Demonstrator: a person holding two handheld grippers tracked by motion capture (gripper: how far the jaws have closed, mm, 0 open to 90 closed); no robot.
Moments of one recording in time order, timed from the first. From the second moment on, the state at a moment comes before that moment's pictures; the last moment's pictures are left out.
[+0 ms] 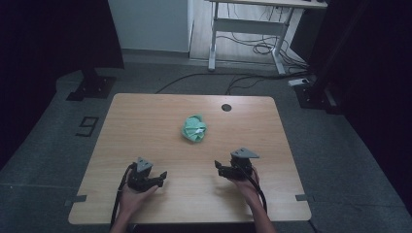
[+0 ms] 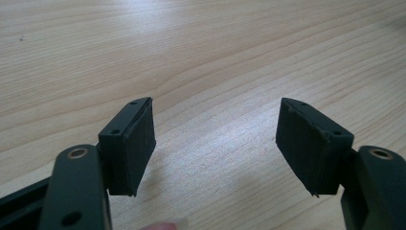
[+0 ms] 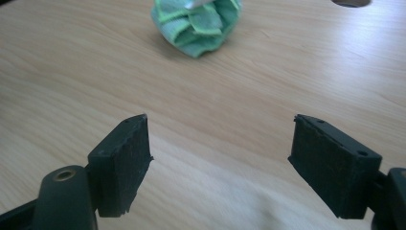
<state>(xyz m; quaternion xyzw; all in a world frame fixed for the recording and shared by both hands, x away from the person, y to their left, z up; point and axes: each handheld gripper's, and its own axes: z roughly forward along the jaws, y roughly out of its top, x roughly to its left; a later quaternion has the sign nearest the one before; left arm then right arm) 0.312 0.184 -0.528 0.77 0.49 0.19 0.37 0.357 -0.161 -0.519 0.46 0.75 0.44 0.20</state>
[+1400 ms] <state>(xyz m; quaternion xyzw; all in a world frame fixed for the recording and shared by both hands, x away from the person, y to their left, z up) 0.312 0.189 -0.530 0.78 0.48 0.18 0.36 0.438 -0.095 -0.508 0.43 0.77 0.43 0.17</state>
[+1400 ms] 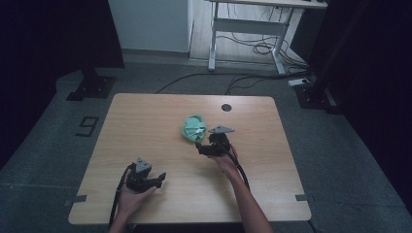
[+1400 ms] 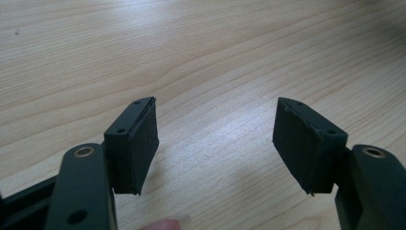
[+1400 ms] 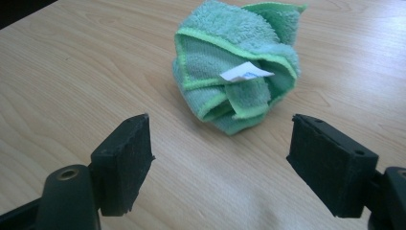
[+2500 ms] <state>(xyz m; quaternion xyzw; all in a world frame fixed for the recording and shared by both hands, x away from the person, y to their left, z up) 0.313 0.195 -0.533 0.78 0.48 0.17 0.36 0.504 -0.048 -0.507 0.42 0.78 0.42 0.19</state>
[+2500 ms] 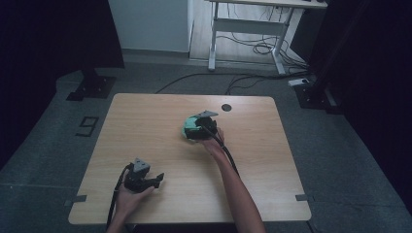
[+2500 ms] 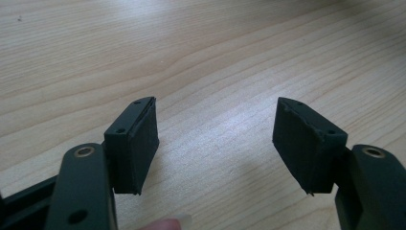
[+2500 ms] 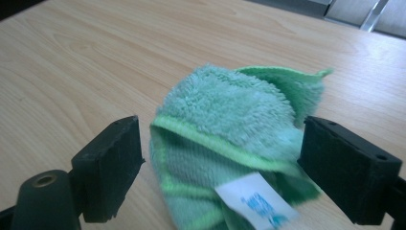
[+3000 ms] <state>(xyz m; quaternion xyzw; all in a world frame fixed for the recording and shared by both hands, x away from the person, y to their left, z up) 0.314 0.198 -0.533 0.78 0.49 0.17 0.36 0.514 -0.051 -0.527 0.44 0.78 0.40 0.19</state>
